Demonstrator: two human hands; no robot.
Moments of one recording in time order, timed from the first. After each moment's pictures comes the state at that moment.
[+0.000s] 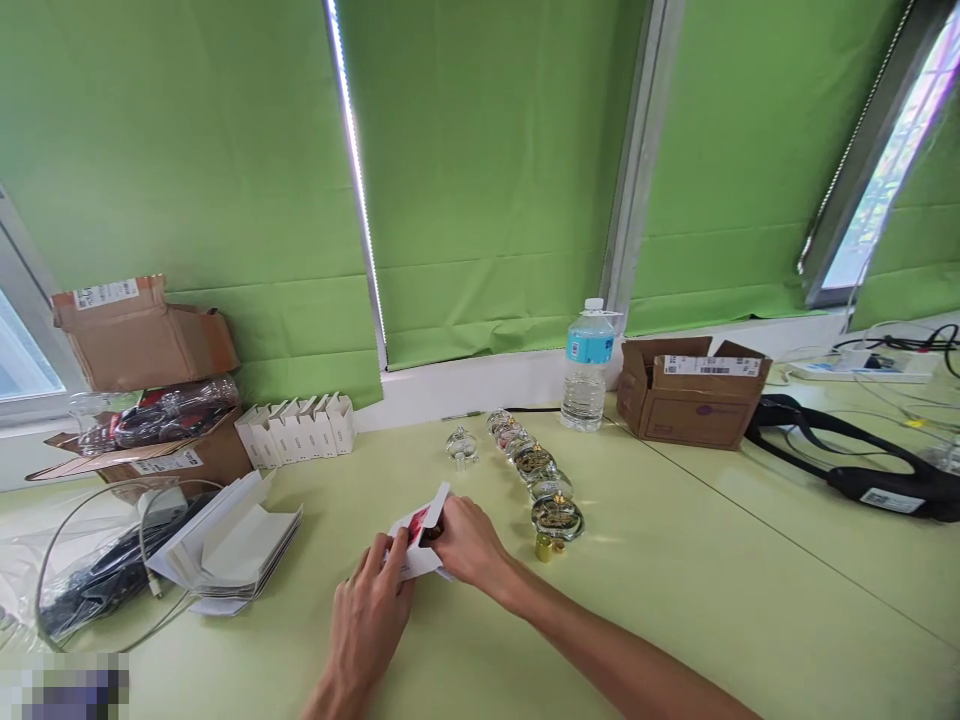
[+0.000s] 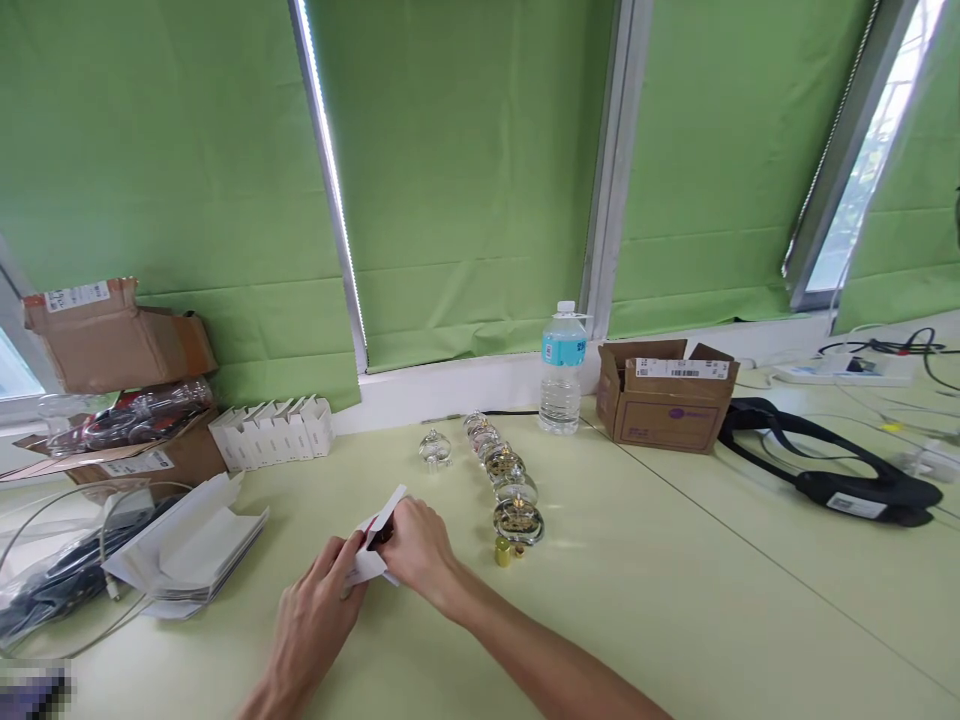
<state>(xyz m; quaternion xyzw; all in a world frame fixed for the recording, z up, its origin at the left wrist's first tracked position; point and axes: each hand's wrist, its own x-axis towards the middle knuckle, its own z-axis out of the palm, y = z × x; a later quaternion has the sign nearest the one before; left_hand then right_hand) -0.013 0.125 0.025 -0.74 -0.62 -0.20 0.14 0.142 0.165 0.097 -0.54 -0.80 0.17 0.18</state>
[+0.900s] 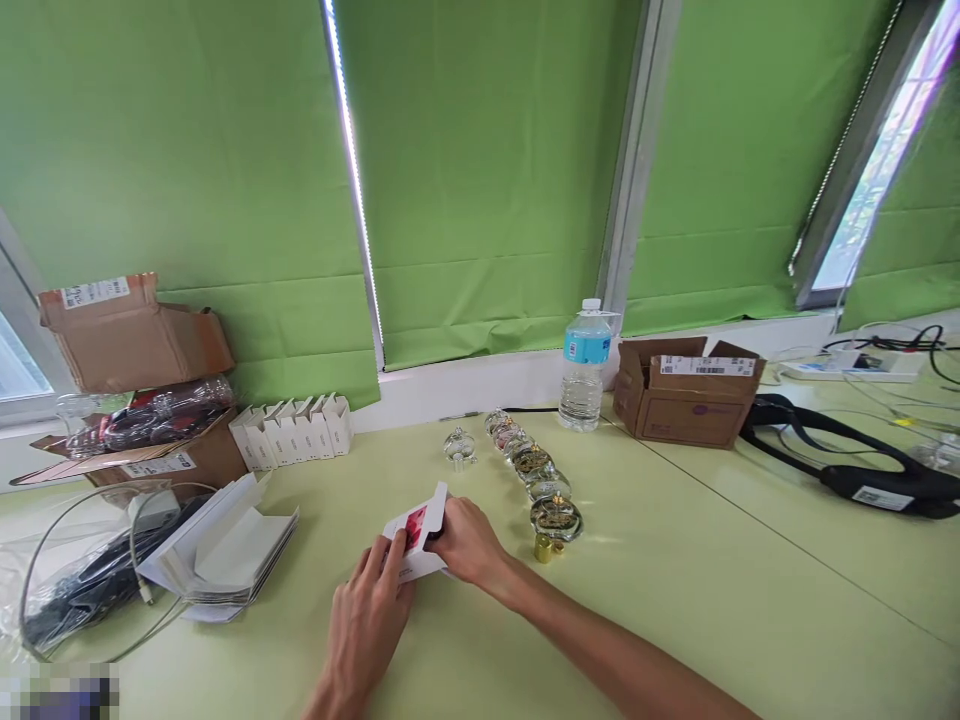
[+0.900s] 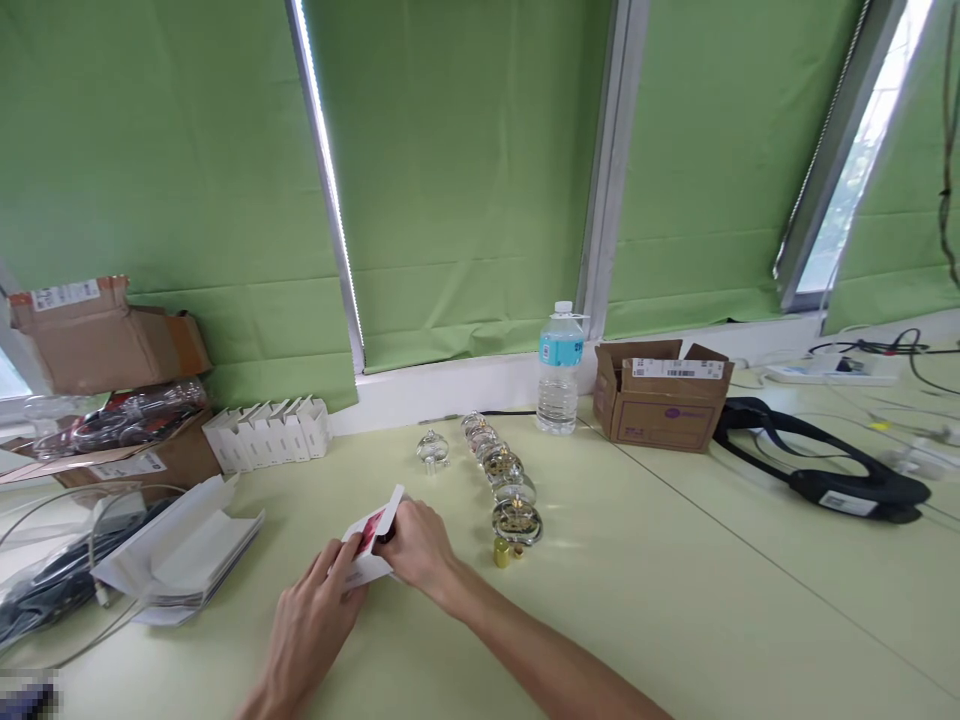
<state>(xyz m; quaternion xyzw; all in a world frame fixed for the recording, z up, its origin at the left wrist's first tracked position) -0.014 0.127 0.024 -0.75 -0.61 -0.19 0.16 0.145 0.178 0.080 -0.51 -0.82 0.17 0.22</state>
